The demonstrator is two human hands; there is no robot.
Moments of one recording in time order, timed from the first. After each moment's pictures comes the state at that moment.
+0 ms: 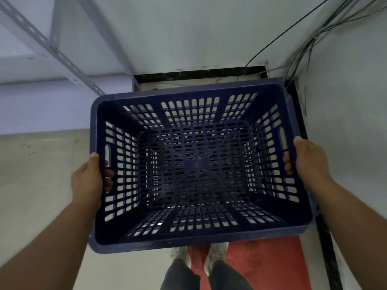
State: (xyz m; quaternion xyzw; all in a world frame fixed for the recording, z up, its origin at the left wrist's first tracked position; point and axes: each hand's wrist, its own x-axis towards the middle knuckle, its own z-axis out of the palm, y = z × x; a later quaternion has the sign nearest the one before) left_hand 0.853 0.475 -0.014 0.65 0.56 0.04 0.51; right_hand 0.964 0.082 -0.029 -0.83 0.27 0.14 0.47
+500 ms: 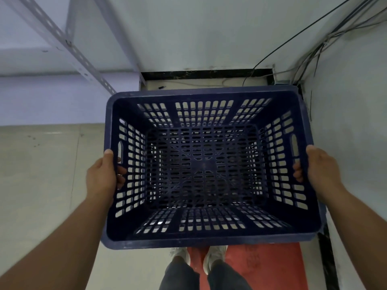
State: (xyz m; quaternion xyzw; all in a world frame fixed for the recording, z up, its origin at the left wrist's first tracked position) left_hand 0.844 0.470 -0.019 0.68 0.53 0.03 0.50; right_hand 0.954 0.071 -0.030 -0.83 0.29 0.15 0.46
